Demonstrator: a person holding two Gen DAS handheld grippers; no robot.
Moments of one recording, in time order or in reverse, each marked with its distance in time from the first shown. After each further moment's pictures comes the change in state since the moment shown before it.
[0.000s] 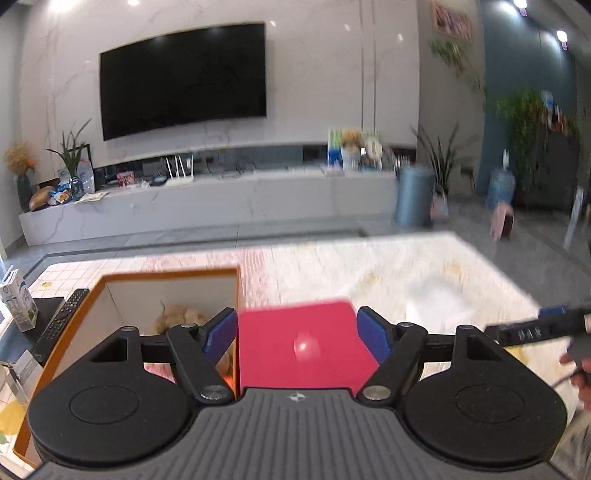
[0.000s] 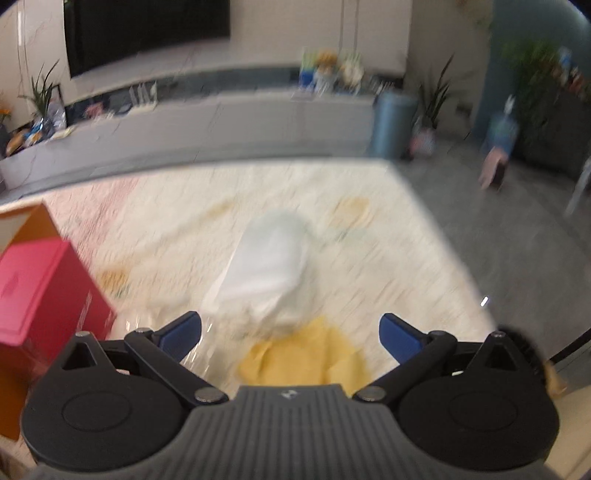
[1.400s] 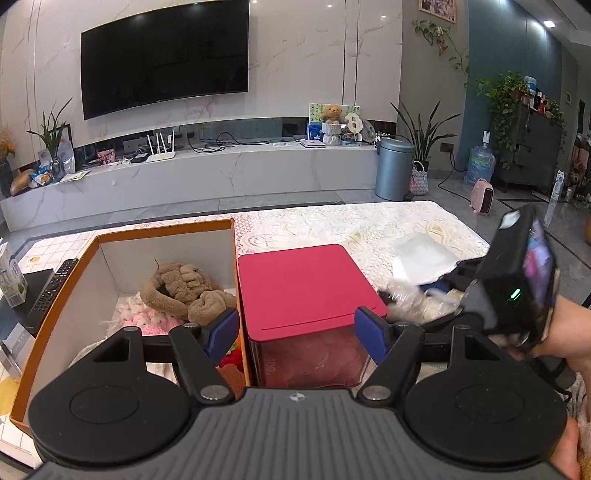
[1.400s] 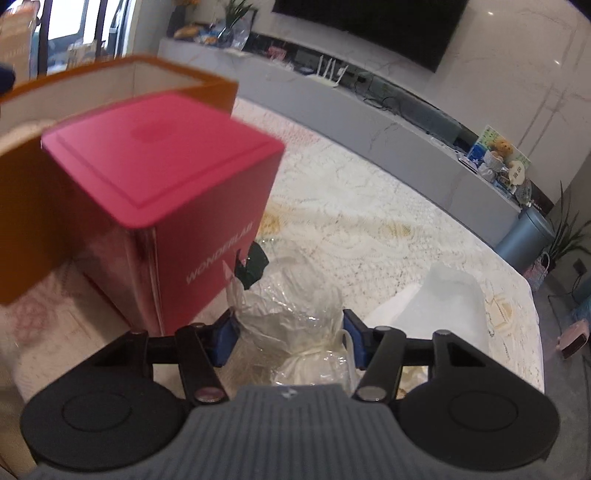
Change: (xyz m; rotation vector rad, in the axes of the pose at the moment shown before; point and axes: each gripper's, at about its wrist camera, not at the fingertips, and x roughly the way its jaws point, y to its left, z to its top) left arm -0.023 0.020 -0.026 -0.003 0.064 -0.081; right arm 0.043 0.122 -0.031 -0.610 -0.088 0.230
